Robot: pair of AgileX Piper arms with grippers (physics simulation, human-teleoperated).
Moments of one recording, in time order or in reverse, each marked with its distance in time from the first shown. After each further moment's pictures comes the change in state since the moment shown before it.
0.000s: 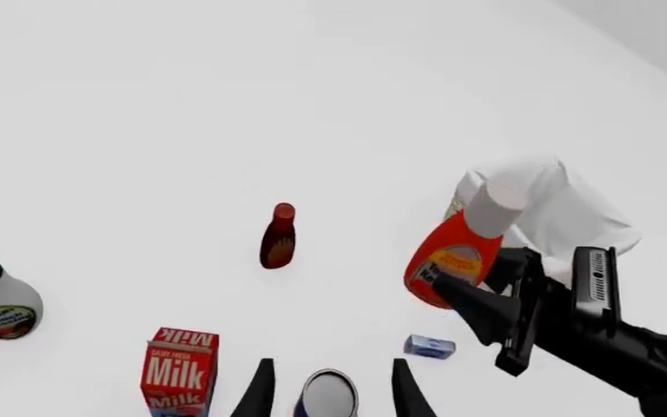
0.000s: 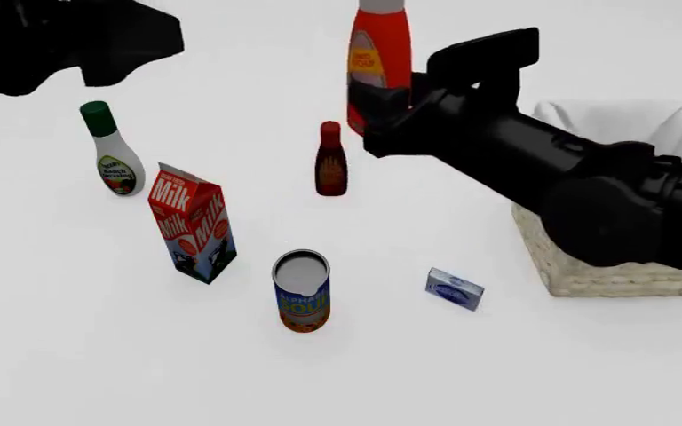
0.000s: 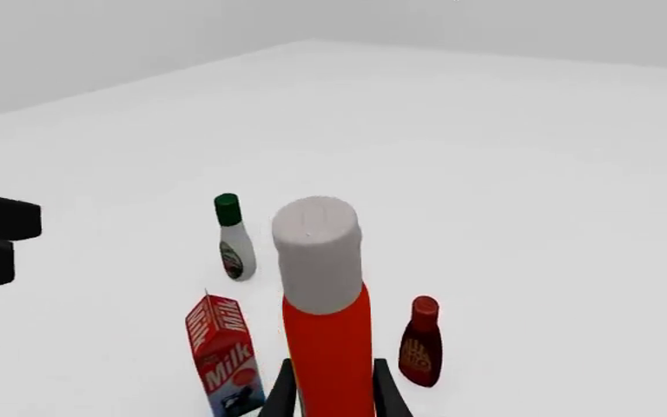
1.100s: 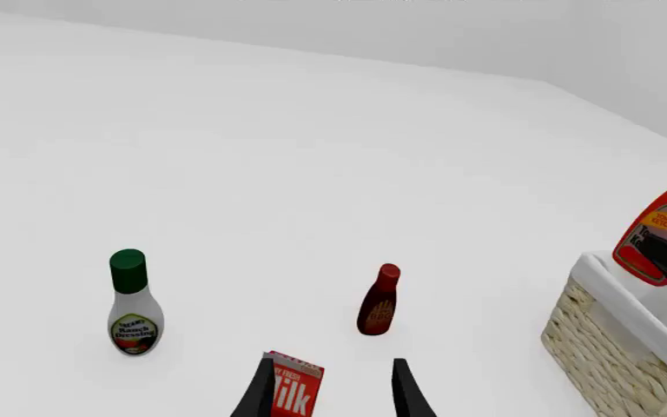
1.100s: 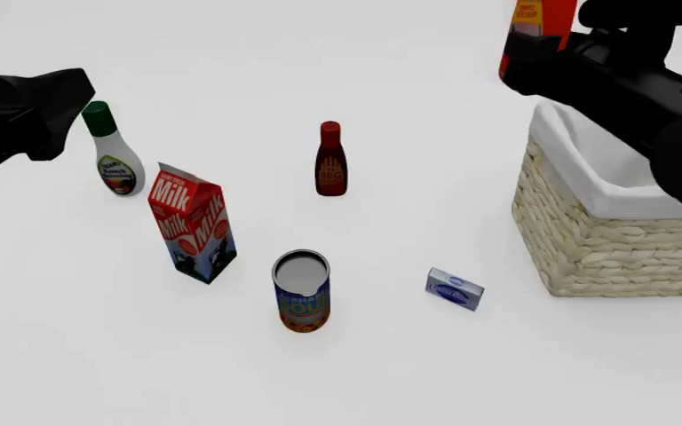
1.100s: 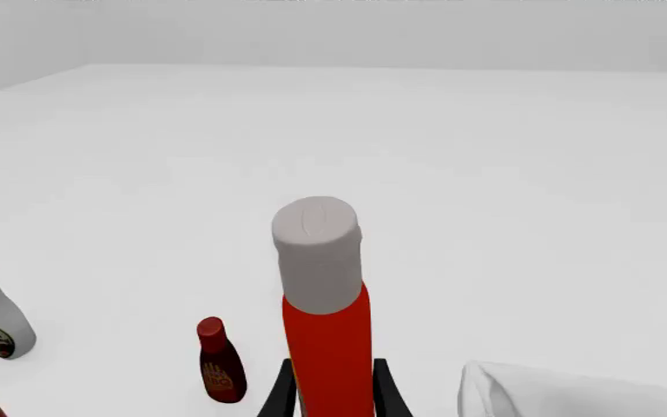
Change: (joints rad) left arm 0.271 -0.221 0.464 -0.499 0.059; right arm -0.424 -0.046 -0.025 0.058 -0.015
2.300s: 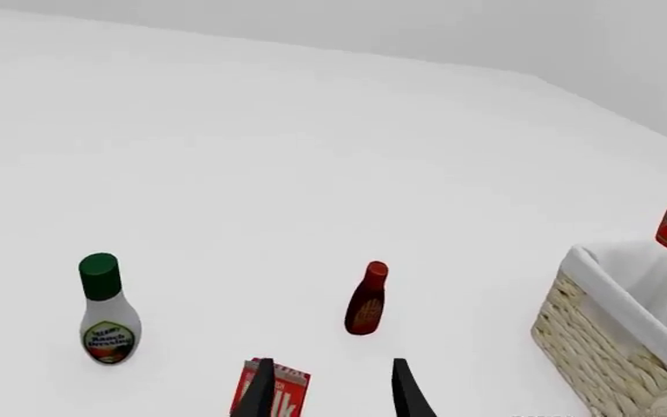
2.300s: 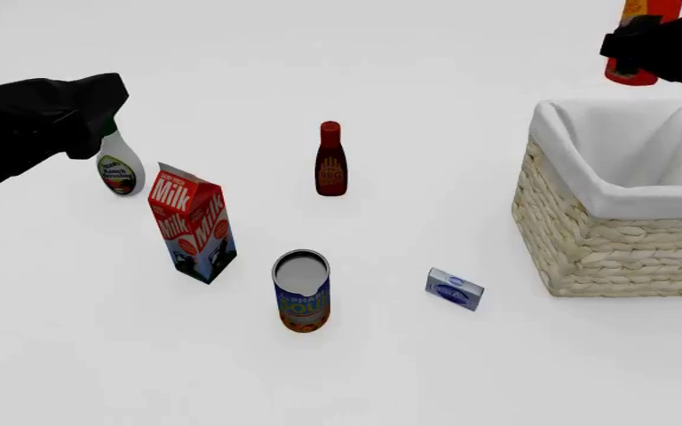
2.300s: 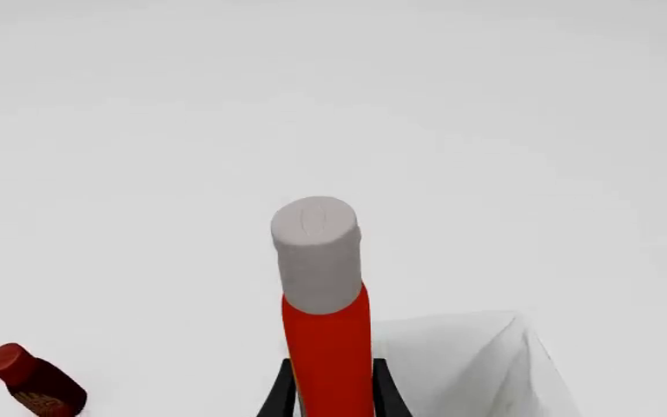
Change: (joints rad) left arm -0.038 0.084 0.008 -0.083 -0.002; right arm -0.321 0.114 -0.245 0.343 -0.018
